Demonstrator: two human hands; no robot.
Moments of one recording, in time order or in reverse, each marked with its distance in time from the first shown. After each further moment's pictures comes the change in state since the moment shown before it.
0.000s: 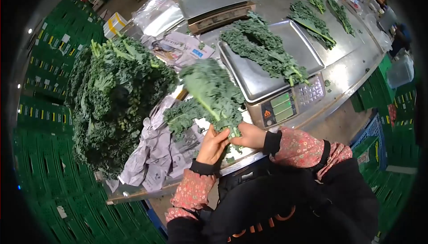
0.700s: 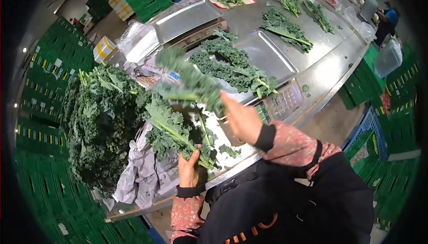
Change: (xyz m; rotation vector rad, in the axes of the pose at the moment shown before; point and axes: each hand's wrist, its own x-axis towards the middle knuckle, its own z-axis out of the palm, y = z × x) left_hand -0.014 -0.022 0.002 0.109 0.239 0.255; right_hand -0.025 -0.009 -0.078 -0.546 0.680 -0.354
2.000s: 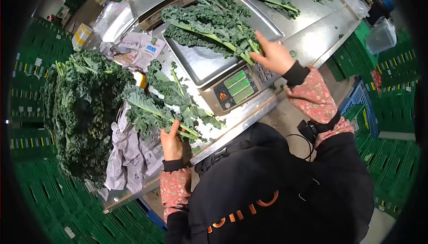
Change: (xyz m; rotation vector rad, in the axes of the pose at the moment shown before) left_hand 0.019 -0.021 -0.018 0.060 0.104 0.032; right_hand -0.013 0.120 -0.081 -0.405 -0.144 0.270
